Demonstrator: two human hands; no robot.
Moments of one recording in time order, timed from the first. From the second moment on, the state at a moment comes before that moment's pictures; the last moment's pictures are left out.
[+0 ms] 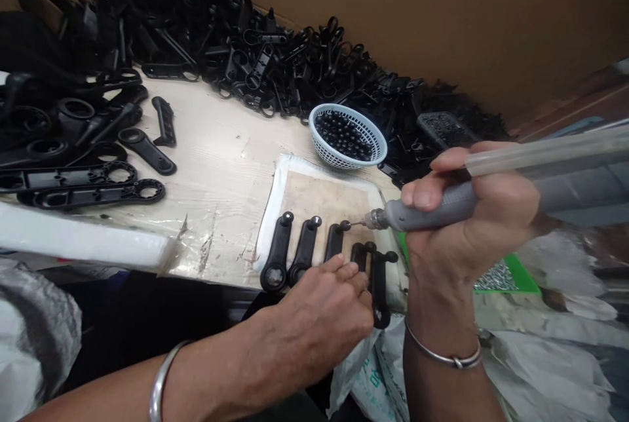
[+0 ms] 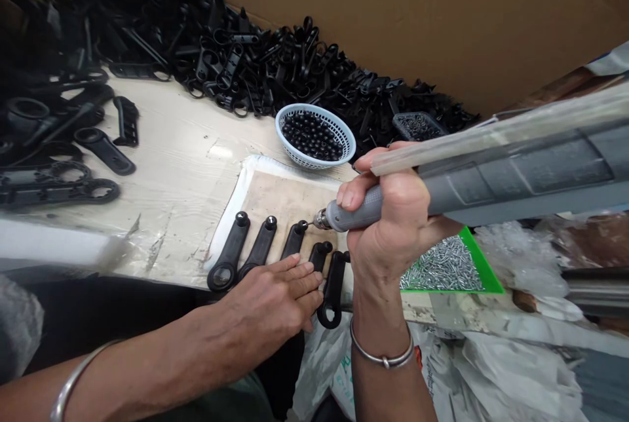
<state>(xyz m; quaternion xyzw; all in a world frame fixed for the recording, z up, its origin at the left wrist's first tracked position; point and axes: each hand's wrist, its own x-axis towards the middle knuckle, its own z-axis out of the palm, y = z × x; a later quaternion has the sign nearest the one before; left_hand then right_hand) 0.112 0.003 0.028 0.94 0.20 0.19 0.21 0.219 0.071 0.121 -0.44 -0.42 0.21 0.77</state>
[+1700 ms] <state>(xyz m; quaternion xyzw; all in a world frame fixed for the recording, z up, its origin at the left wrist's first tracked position) 0.035 0.005 0.023 0.93 0.26 0.25 0.07 0.188 0.063 0.129 -0.38 -0.47 0.22 0.76</state>
